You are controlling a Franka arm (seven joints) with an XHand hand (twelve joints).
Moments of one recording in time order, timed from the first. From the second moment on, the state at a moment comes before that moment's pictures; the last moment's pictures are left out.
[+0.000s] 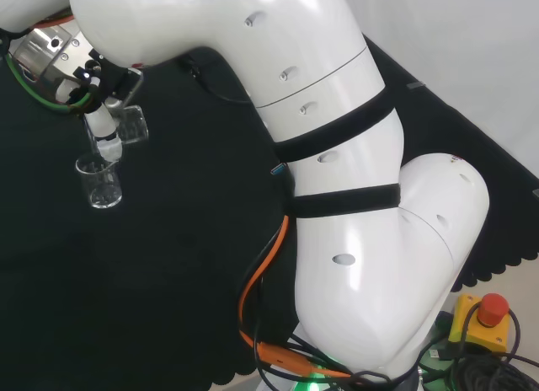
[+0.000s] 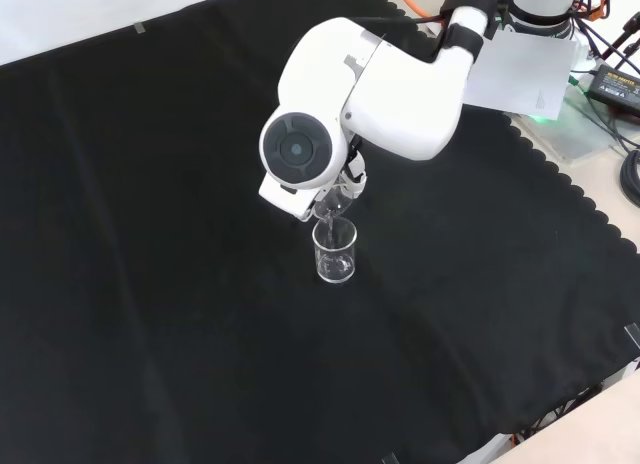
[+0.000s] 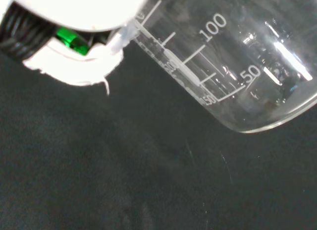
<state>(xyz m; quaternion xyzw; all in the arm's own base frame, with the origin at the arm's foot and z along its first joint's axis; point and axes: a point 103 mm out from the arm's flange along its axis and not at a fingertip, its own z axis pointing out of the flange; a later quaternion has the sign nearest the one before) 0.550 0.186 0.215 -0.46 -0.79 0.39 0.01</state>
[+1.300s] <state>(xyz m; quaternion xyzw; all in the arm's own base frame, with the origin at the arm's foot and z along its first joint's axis) 0.546 0.186 0.219 -0.46 -0.82 0.35 0.03</state>
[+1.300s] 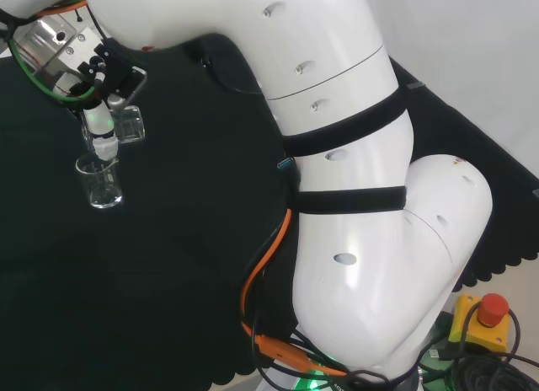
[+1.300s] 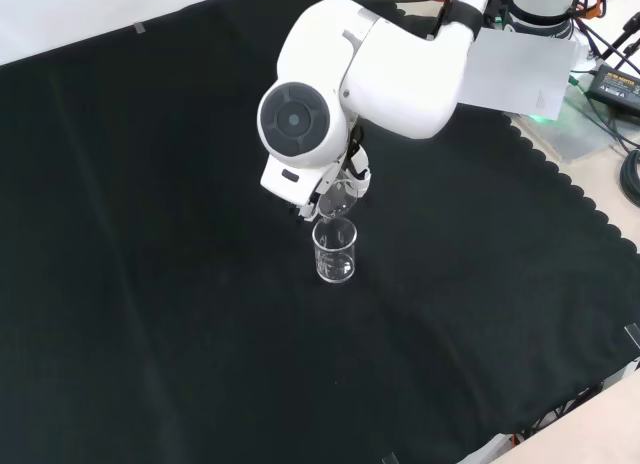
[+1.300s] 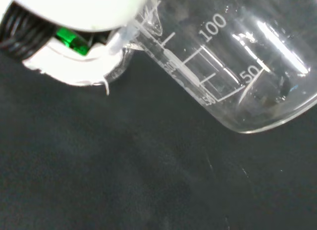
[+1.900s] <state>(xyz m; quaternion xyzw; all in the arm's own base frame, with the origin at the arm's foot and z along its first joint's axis) 0.549 0.170 0.219 -0.47 -0.84 0.28 0.07</state>
